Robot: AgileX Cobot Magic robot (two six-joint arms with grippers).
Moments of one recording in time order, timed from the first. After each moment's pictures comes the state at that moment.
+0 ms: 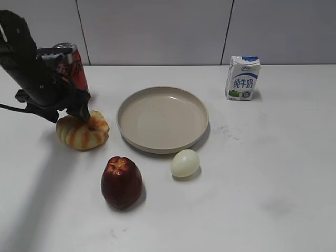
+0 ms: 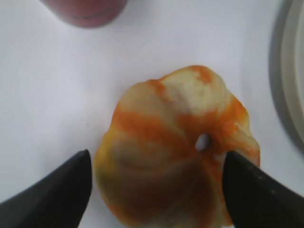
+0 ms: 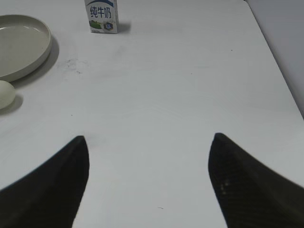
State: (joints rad) left arm -0.24 2.01 -1.31 -0.30 0.70 0.27; right arm 0.10 0.00 -0.50 0.02 1.05 0.04
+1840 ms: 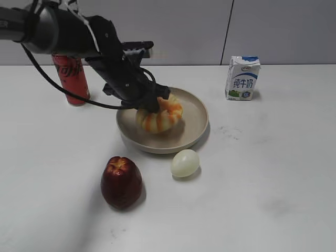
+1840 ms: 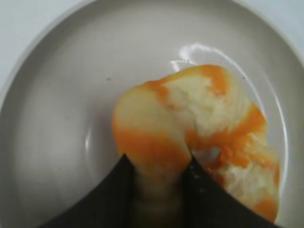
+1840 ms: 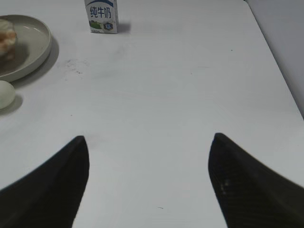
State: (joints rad) left arm -0.54 2.19 -1.58 -0.43 0.62 0.27; right arm 0.10 0.00 -0.50 0.02 1.05 0.04
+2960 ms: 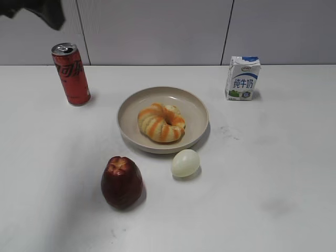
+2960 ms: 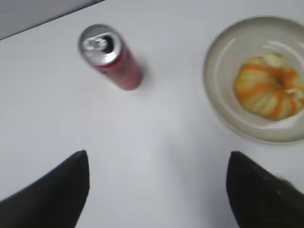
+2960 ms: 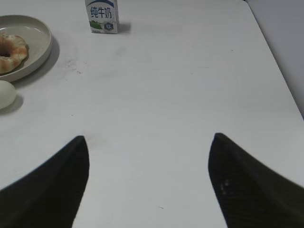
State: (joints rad) left arm -0.43 1.57 -1.58 0.04 1.16 0.10; right arm 0.10 0.00 -0.50 0.02 1.05 0.04
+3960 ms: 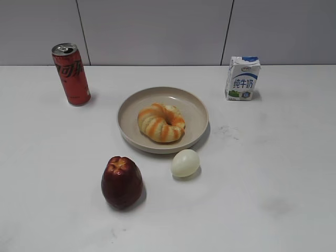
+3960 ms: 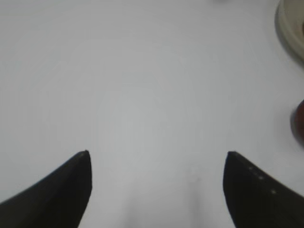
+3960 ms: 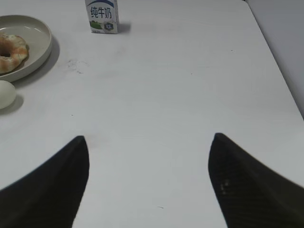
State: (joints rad) left arm -0.06 0.35 -0.53 -0.09 0.99 0.09; right arm 0.10 0.00 -0.50 0.02 1.05 0.04
